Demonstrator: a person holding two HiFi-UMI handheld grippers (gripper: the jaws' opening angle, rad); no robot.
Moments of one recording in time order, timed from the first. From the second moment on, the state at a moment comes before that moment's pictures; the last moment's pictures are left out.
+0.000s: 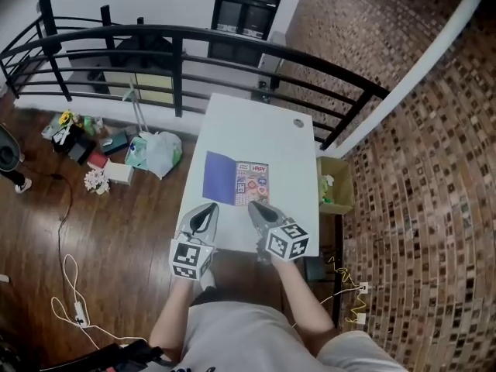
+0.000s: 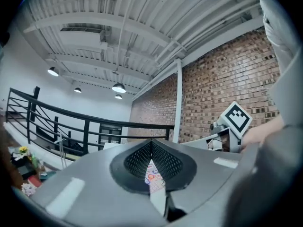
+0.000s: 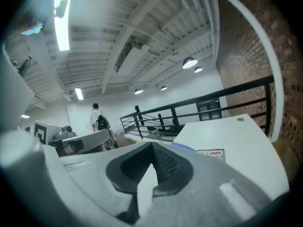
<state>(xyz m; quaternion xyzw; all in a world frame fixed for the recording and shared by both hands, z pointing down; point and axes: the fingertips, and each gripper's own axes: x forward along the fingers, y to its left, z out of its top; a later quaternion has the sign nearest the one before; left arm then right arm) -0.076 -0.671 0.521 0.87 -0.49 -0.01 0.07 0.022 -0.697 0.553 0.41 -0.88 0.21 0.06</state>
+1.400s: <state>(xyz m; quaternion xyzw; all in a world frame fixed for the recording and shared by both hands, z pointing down) -0.010 -0.369 0.433 0.89 -0.46 -0.01 0.01 0.076 -0.370 0.448 0.52 -0.85 0.10 0.01</state>
